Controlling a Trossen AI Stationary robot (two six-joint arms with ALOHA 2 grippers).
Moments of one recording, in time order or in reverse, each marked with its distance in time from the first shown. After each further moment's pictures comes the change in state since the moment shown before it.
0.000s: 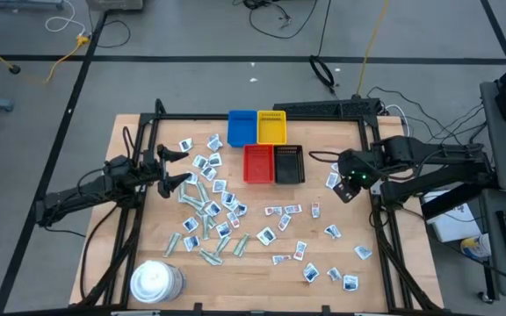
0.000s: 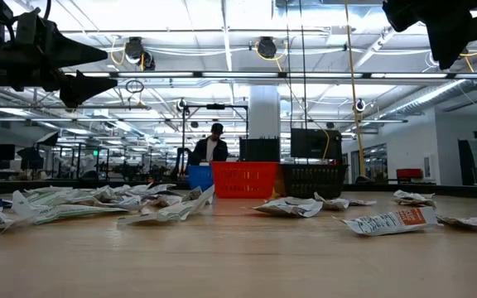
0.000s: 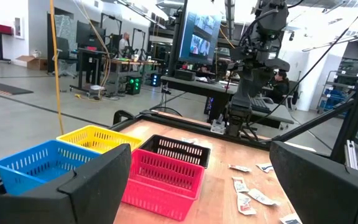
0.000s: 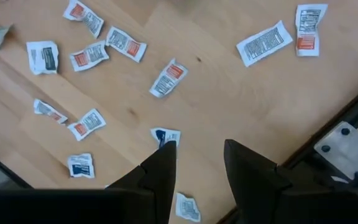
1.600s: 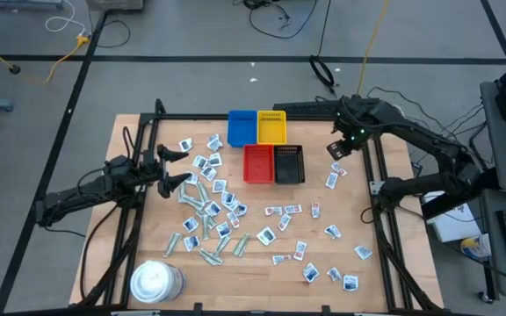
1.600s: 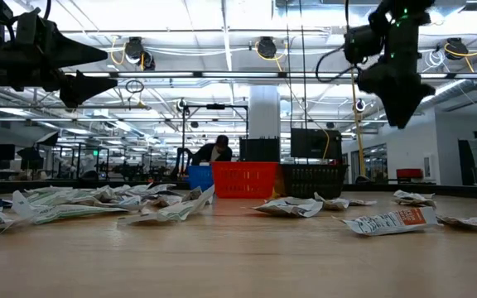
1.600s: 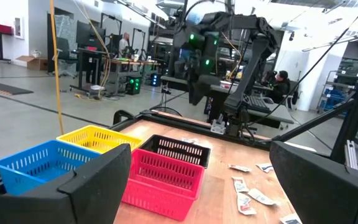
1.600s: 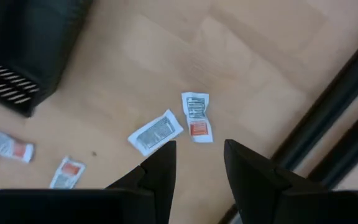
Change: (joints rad) left arm 0.000 0.000 0.000 0.000 0.000 0.000; right arm -0.779 0.196 -0.137 0.217 0.008 -0.670
